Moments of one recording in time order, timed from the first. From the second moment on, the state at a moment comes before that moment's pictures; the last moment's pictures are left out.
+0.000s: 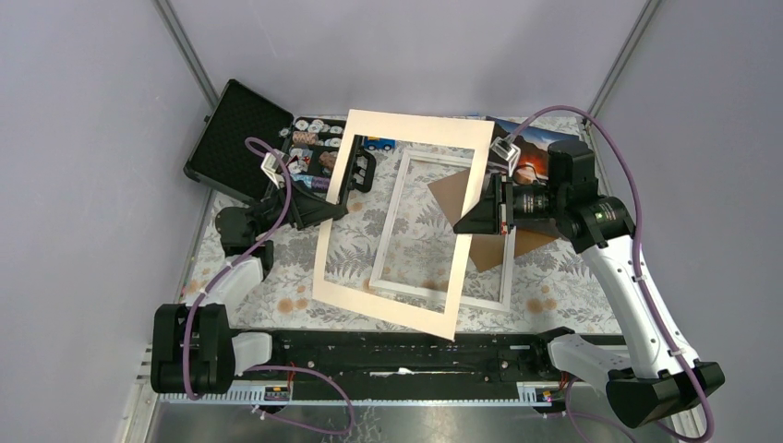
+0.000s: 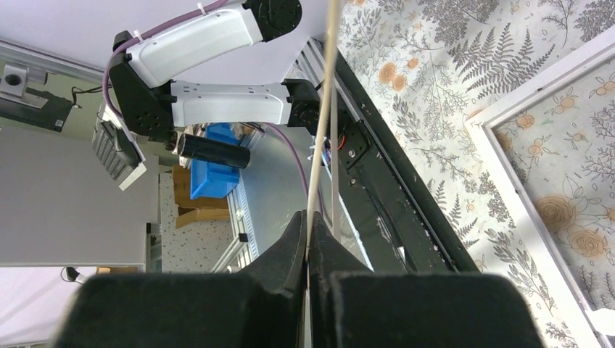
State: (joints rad) left arm -0.01 1.19 0.51 1.24 1.22 -1.56; right arm 0.29 1.07 1.26 -0.73 -1.08 0.45
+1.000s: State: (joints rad) left arm 0.07 1.23 0.45 1.36 1.22 -1.63; right arm 0.24 1.12 1.21 -0.78 -0.99 0.40
